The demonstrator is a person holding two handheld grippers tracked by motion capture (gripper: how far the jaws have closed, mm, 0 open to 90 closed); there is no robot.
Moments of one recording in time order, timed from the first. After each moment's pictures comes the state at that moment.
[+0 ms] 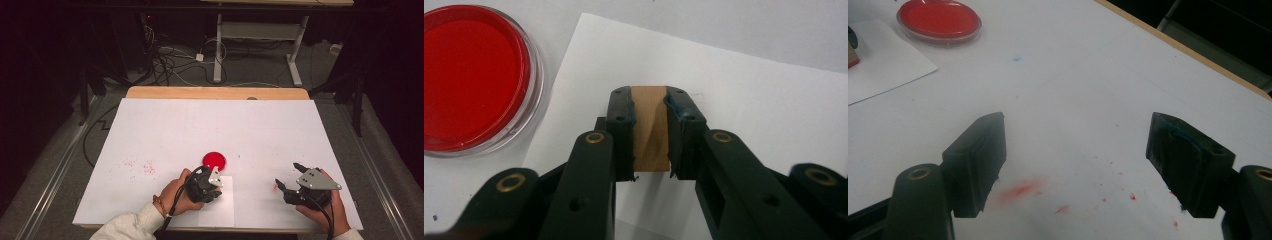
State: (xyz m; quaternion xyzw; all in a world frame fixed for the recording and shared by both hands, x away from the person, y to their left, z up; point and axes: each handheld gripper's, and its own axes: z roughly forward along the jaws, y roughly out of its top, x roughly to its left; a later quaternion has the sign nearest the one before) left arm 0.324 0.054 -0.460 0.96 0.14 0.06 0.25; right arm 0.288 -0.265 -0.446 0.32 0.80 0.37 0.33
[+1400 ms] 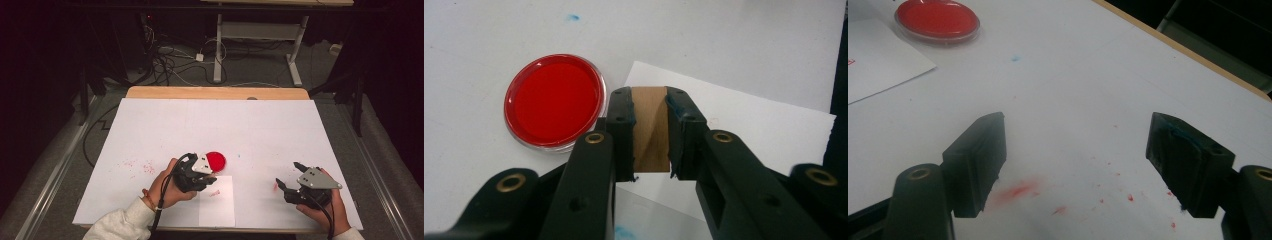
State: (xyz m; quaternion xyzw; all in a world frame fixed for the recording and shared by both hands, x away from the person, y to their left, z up) left arm 0.330 0.085 -0.420 0.93 0.17 0.09 0.31; right arm 0.290 -0.267 -0.445 0.32 0.80 0.37 0.33
